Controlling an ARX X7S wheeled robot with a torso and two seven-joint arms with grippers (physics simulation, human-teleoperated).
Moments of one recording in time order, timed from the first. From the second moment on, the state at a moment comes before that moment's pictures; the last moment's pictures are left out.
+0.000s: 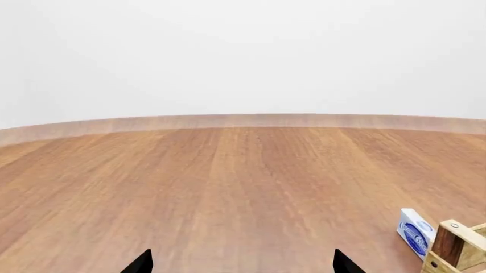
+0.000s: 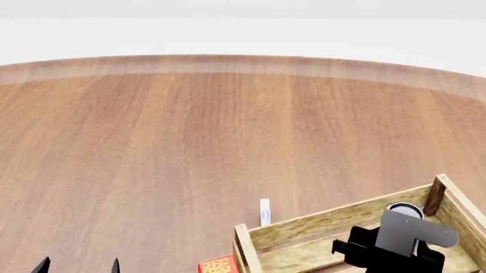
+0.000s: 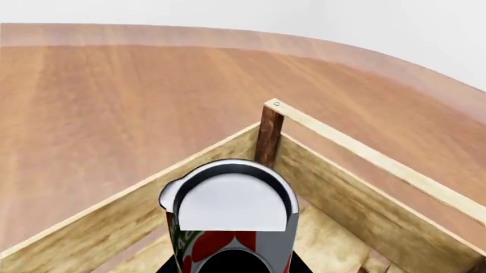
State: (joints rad) left arm -0.04 -0.29 0.36 0.00 -0.27 0.06 -0.36; right arm 0.81 0.14 -0.04 1.27 0.14 -0.15 0.35
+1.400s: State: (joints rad) left arm -0.05 -0.30 0.38 -0.01 -0.29 0.07 -0.38; right arm 0.80 0.13 0.06 1.31 0.01 -0.10 0.34
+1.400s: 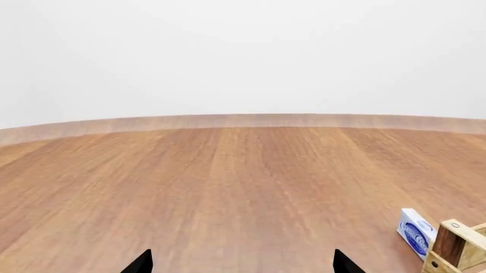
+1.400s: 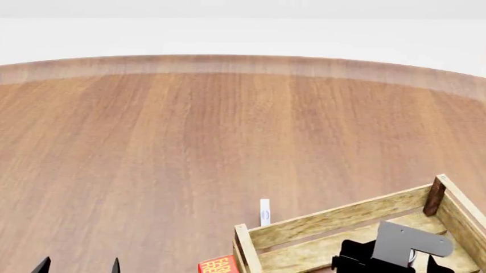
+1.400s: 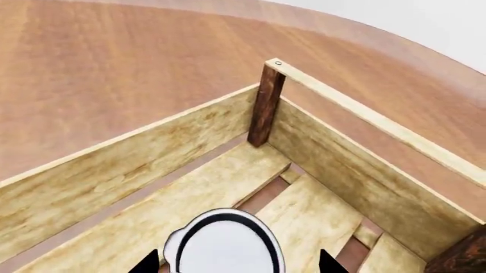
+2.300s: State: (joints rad) left arm -0.05 -0.30 0.39 -0.02 -0.29 0.08 -0.38; right arm 0.78 0.13 0.06 1.22 0.01 -0.10 0.31
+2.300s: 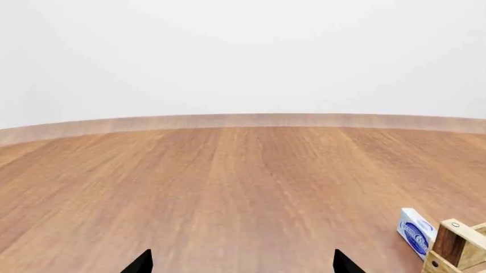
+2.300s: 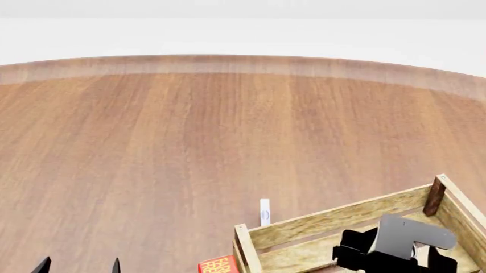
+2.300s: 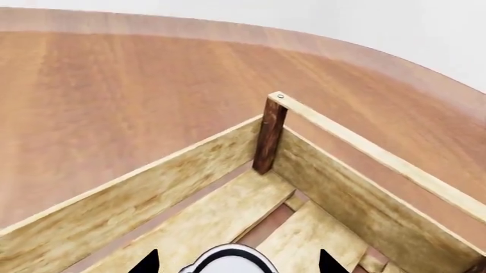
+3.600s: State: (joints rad) left arm -0.06 -0.32 0.40 -0.01 -0.31 0.07 -0.40; right arm 0.17 0.16 -0.13 -0.44 -0.03 0.45 0.28
